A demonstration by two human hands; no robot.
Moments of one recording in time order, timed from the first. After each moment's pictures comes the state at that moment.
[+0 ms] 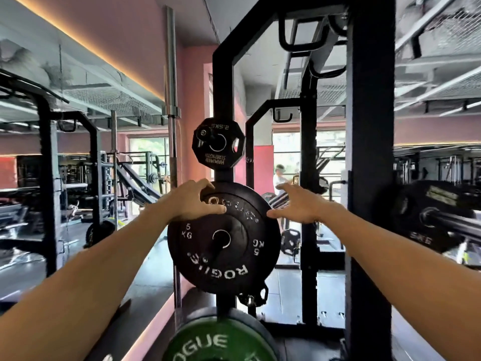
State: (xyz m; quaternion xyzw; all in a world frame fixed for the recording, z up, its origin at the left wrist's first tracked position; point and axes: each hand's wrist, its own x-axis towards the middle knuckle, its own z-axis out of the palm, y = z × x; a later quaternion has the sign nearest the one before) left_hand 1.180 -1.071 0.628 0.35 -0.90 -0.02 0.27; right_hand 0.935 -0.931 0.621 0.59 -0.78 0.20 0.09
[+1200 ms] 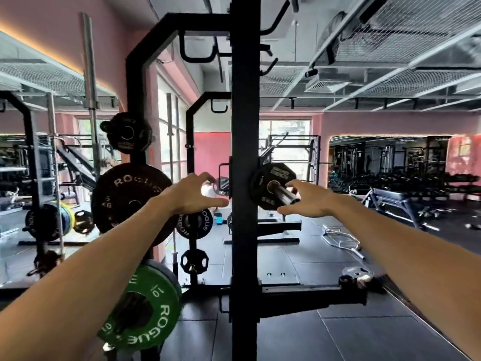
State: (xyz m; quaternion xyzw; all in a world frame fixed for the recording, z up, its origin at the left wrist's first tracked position) left_hand 0.998 -0.656 0.602 0.28 -0.92 -0.07 0.25; right_hand 0.770 -0.464 0.603 0.50 -0.85 0.17 0.06
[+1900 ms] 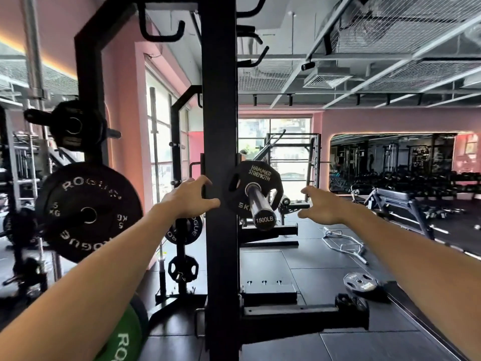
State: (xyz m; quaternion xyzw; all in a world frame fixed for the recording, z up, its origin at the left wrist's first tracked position) left_hand 0.798 -0.741 0.578 0.34 -0.90 -0.06 0.27; right_hand 0.557 -0.530 0.573 0.48 -0.85 0.20 0.04
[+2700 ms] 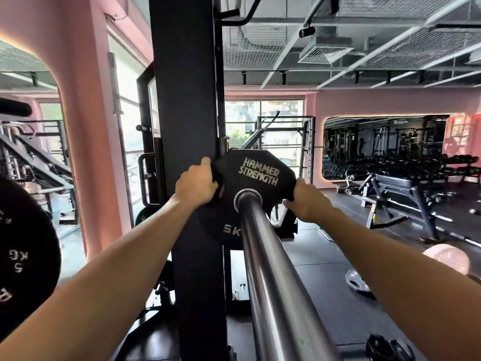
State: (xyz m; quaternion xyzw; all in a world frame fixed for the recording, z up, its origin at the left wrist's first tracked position) left_hand 0.543 -0.963 0.580 0.37 -0.86 0.01 0.34; right_hand 0.362 -0.798 0.546 0.41 -0.86 0.28 0.10
